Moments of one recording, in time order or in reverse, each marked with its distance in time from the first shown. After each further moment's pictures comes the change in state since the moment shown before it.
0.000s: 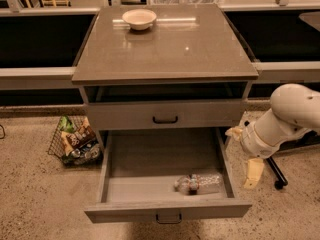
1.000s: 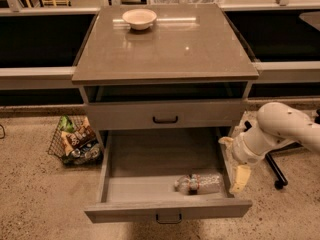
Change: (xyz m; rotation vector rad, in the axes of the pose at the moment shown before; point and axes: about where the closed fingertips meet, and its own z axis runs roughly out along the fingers) arm 0.020 -0.021 0.073 0.002 -0.044 0.033
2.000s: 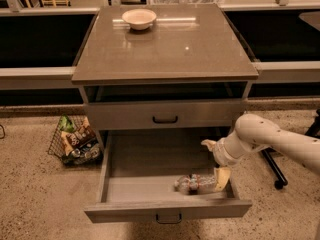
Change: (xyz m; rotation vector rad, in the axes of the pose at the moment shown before) arm -0.013 -0.036 0.083 0.029 -0.045 -0.130
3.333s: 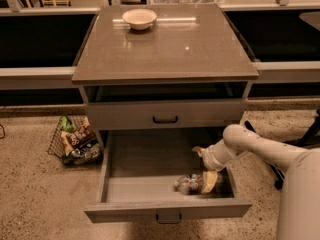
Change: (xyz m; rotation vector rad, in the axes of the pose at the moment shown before) arm 0.020 -0.024 0.093 -0.029 -0.080 0.005
